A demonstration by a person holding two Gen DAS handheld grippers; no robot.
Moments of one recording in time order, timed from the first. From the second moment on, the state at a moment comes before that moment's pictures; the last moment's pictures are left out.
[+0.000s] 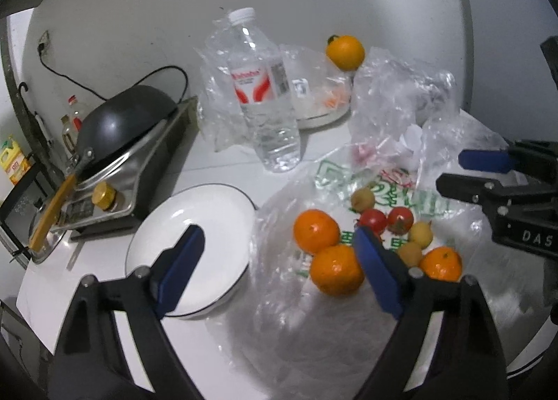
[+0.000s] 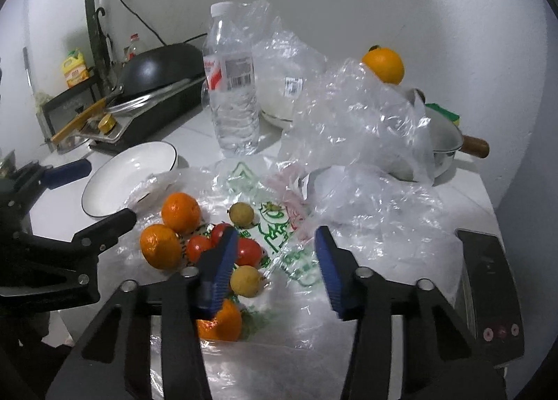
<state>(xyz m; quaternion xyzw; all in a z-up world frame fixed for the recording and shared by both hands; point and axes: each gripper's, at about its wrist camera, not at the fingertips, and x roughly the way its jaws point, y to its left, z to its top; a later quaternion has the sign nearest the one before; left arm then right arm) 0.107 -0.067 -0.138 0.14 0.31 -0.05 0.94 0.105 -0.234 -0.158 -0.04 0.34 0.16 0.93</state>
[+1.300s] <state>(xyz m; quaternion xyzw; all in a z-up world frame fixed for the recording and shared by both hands) 0.131 -0.084 -0.178 0.11 0.42 -0.17 0.88 0.075 -0.206 -0.184 -0.03 0.42 0.22 0.88</state>
